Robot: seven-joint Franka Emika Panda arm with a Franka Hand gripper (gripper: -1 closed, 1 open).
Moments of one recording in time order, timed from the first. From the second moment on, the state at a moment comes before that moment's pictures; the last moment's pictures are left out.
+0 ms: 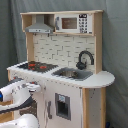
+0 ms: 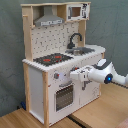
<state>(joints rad) -0.83 -1.48 1.42 -2.50 -0.77 3.35 -0.28</state>
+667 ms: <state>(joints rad) -0.83 -1.48 1.43 -2.49 -0.77 3.40 -0.28</state>
